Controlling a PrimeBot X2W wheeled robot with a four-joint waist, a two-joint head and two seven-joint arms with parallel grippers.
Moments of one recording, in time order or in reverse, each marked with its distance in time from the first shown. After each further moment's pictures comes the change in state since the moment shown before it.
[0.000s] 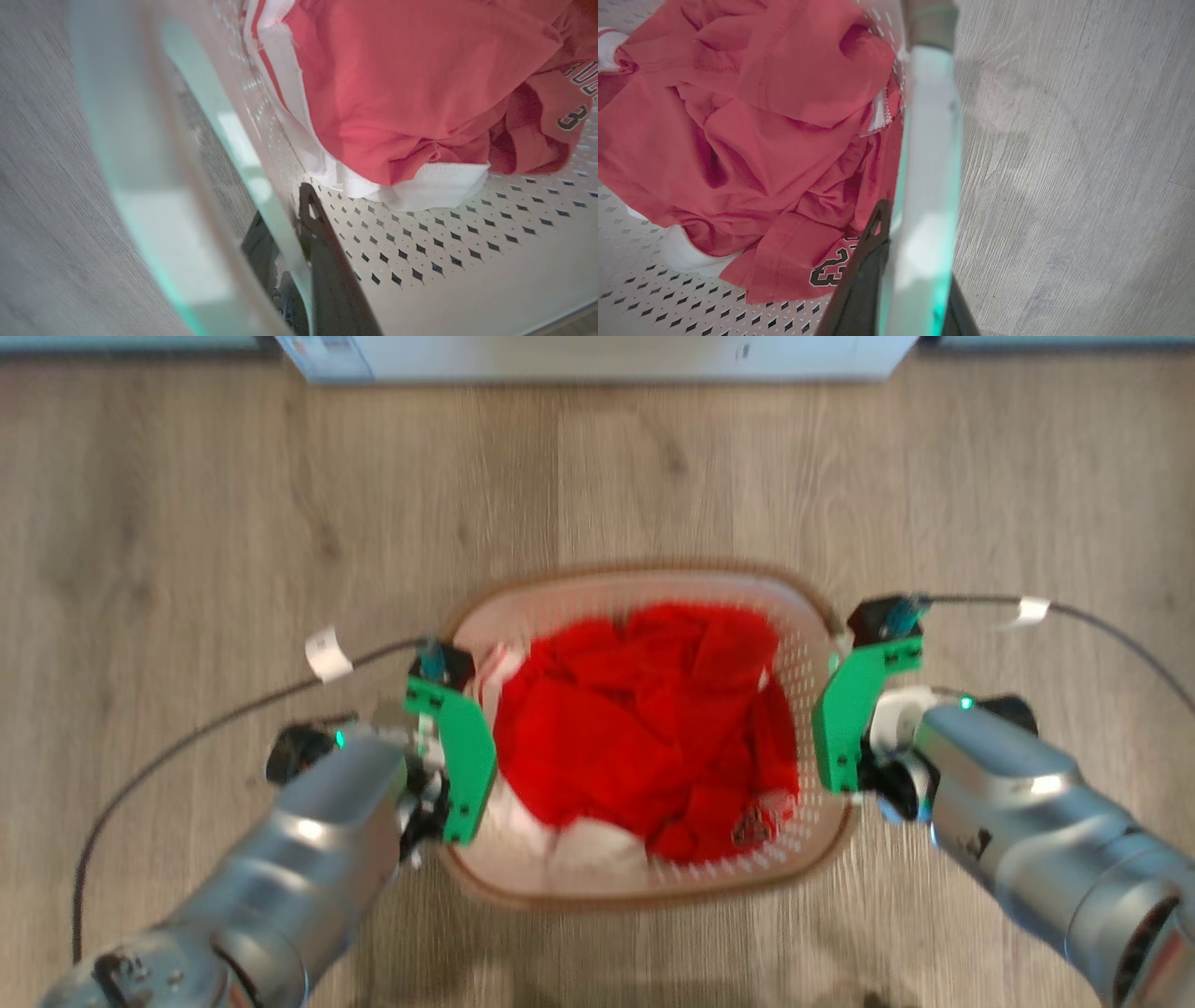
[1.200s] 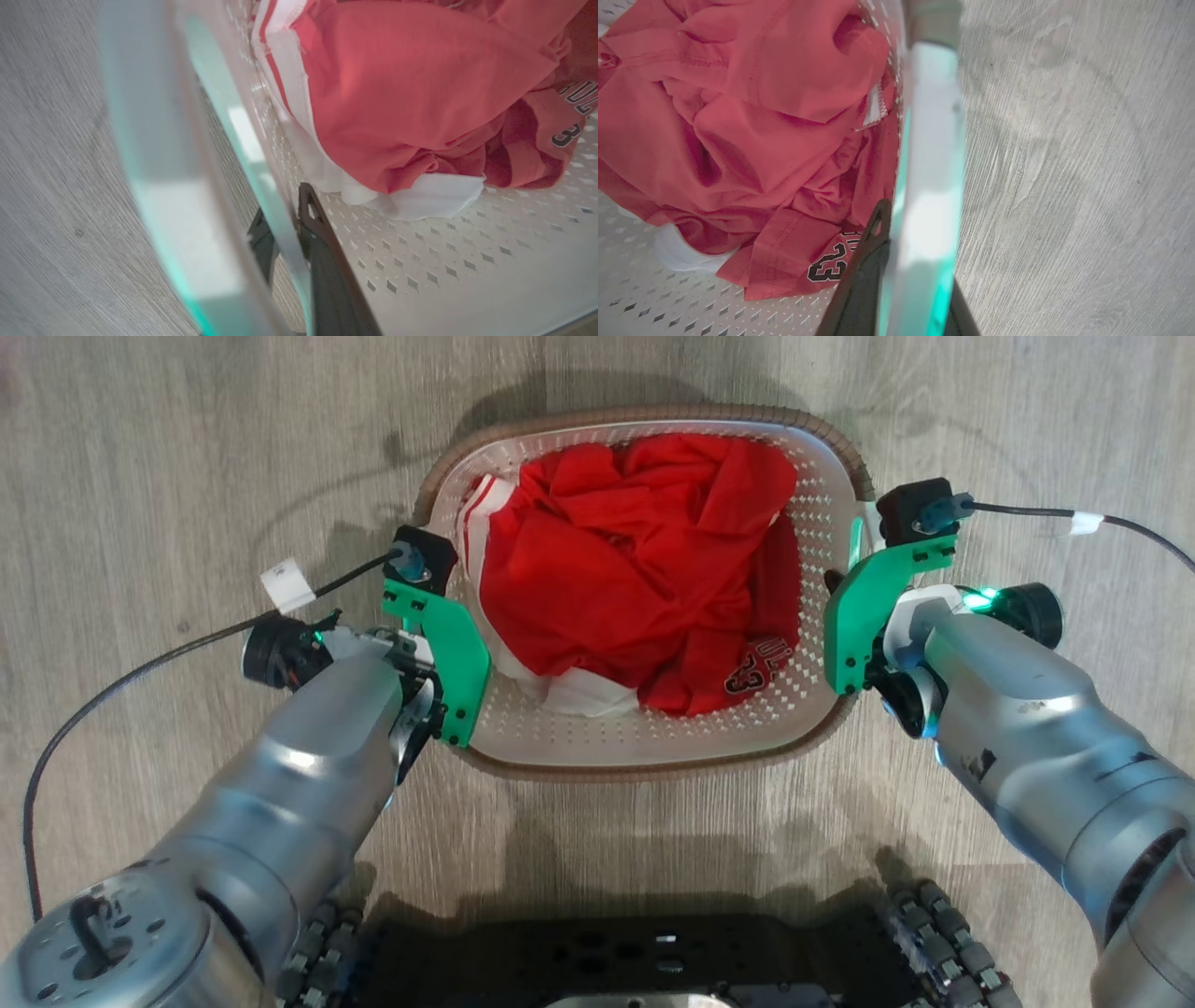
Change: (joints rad) left arm -0.140 0.001 0.015 -0.001 0.039 0.106 -0.262; right arm -0.155 0.034 -0.017 0.092 -0.032 0.000 -0.216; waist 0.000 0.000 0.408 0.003
